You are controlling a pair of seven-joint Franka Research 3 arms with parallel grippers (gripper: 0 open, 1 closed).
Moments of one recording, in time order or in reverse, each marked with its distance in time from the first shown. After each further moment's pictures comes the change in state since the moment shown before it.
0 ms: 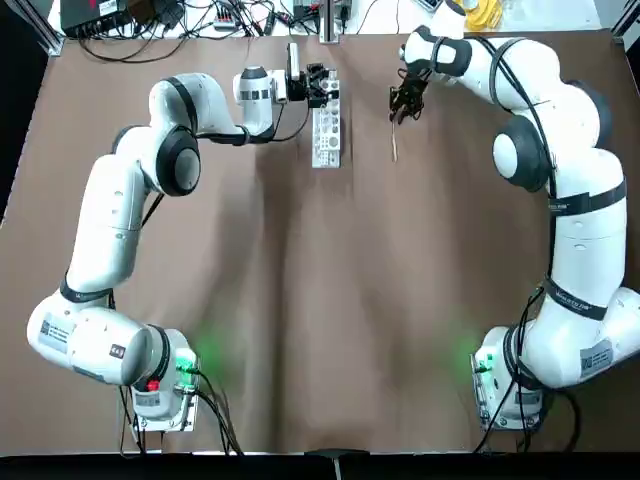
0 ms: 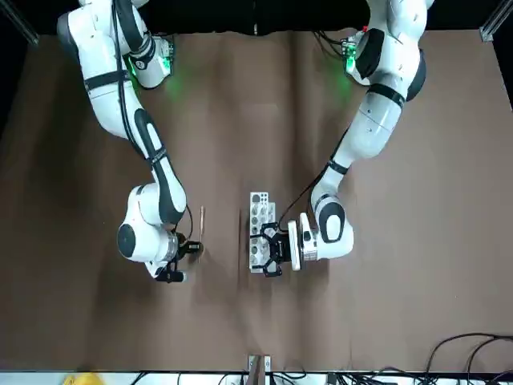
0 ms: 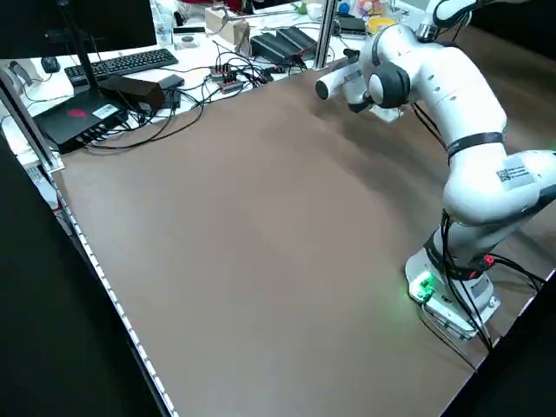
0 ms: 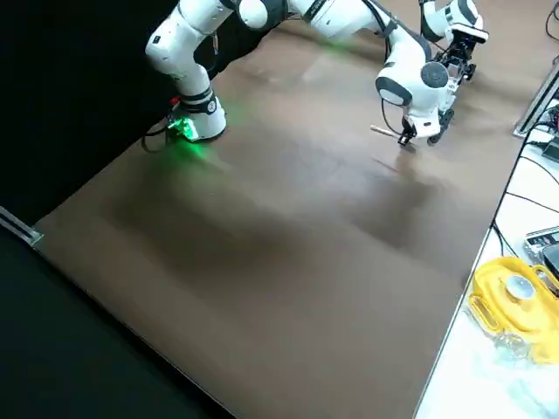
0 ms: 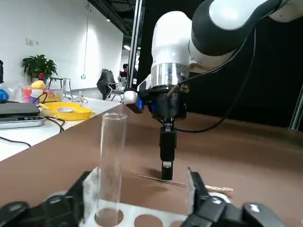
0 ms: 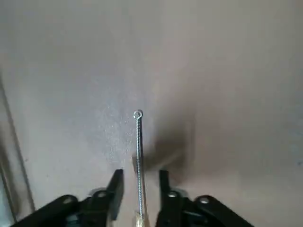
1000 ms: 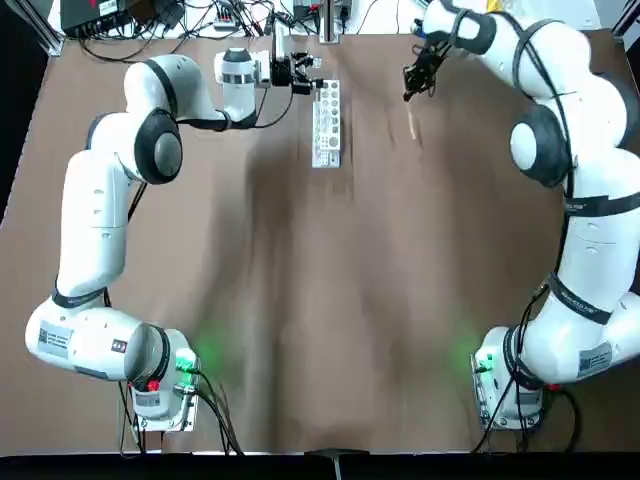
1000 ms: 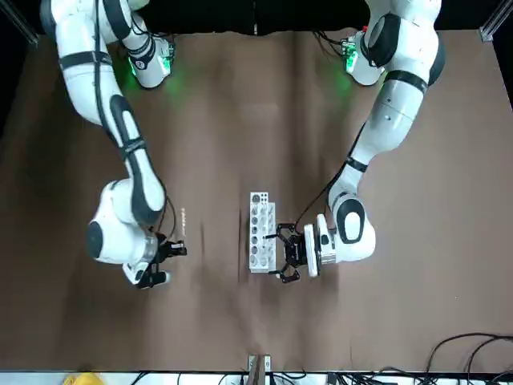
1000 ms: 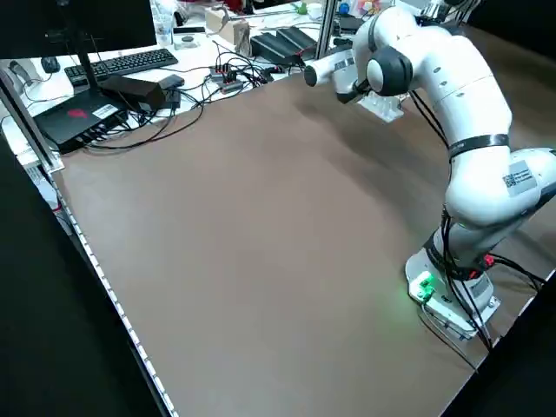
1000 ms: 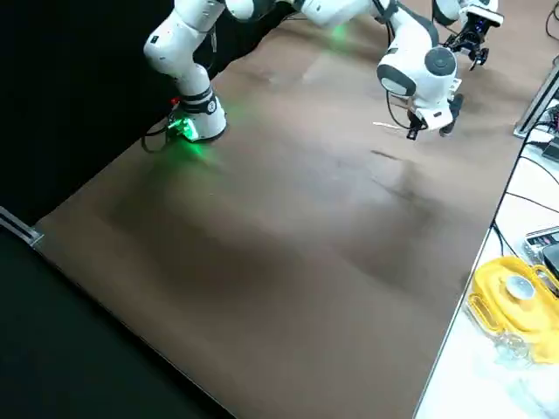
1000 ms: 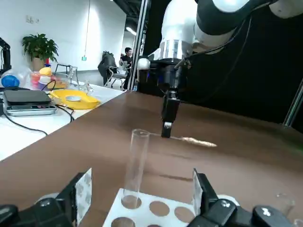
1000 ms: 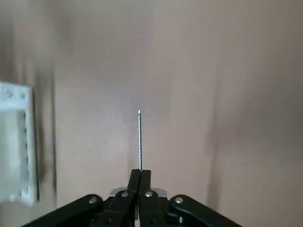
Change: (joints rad) left arm 0.080 -0.124 -0.001 -0.113 0.113 -0.001 -0.127; right arm -0.051 -0.085 0.008 -0.005 0.001 -0.049 -0.142
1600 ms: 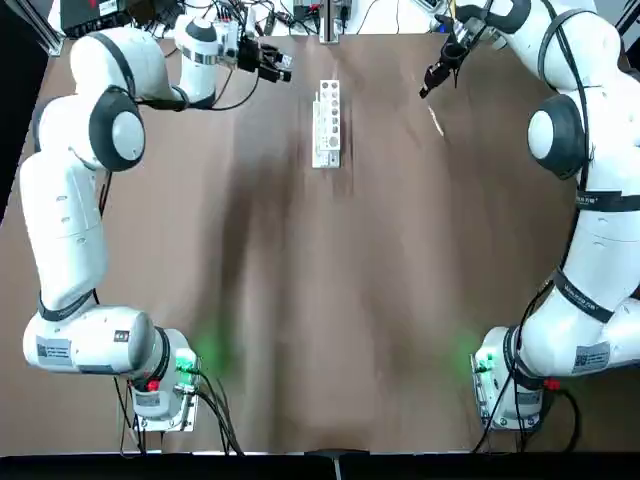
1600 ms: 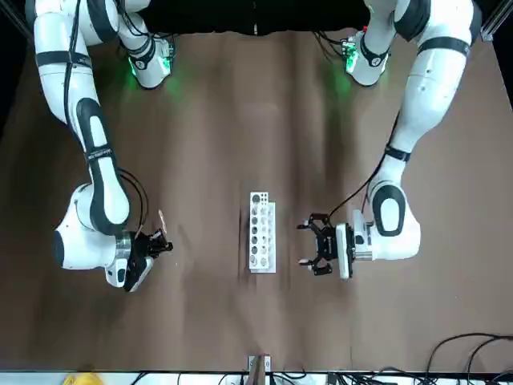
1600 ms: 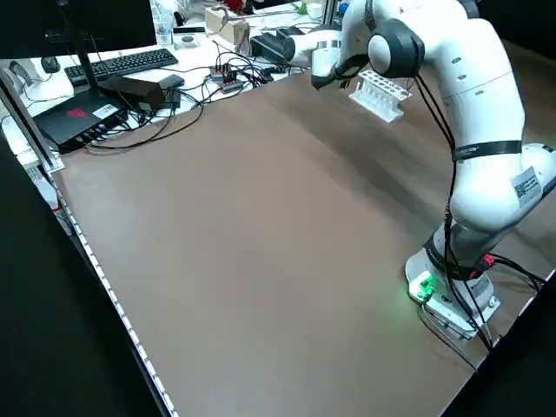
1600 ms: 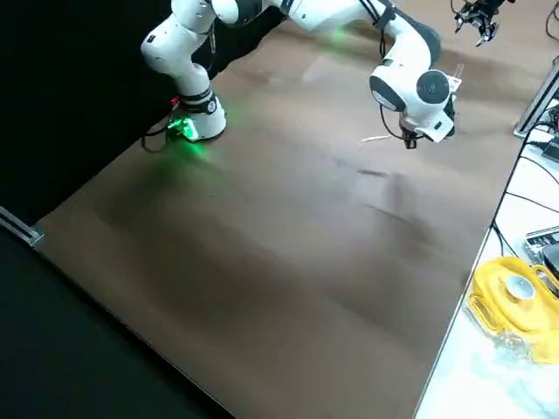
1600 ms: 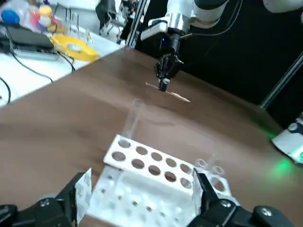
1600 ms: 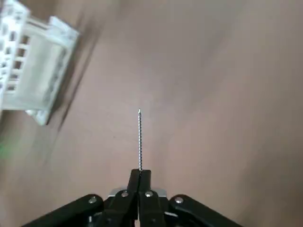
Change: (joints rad) left arm 0.162 -0.234 -0.002 -0.209 0.317 -0.065 -0.360; right arm -0.137 -0.032 0.001 0.013 0.109 -0.205 -0.605
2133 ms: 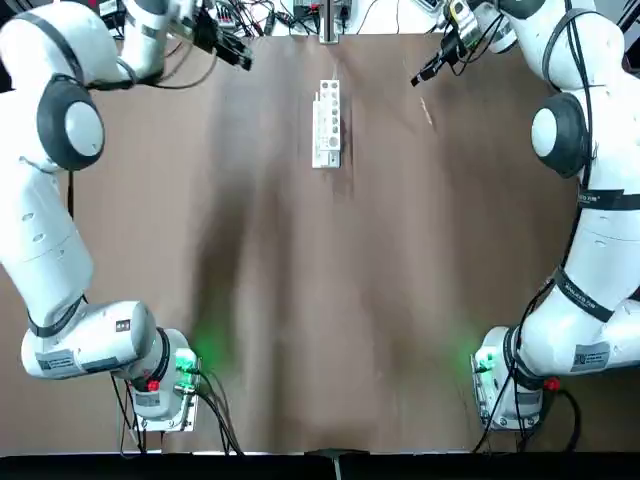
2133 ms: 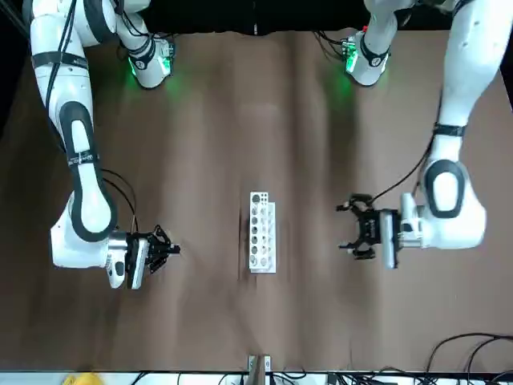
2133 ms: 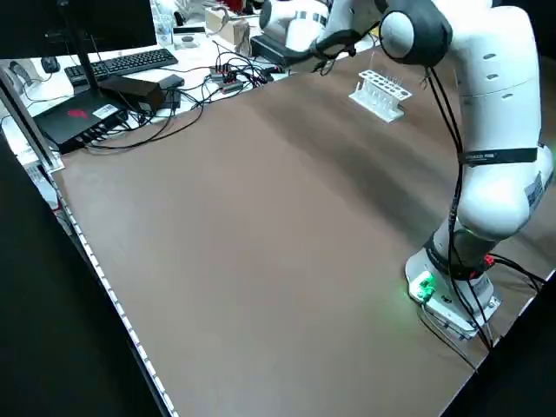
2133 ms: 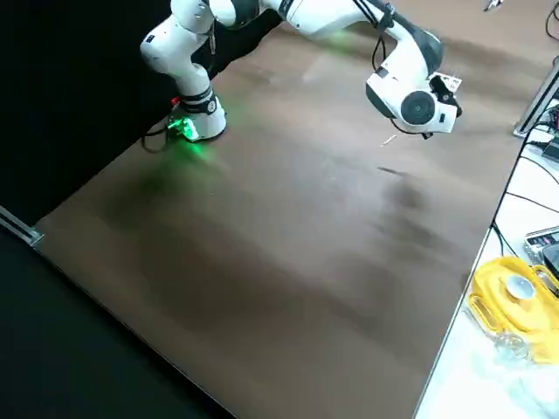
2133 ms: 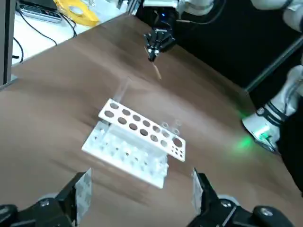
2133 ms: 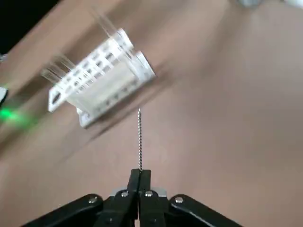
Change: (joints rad) left arm 0.162 -0.209 0.002 -0.114 0.237 -0.174 -0.261; right arm -0.030 0.002 0.006 -0.015 0.287 -0.024 -0.606
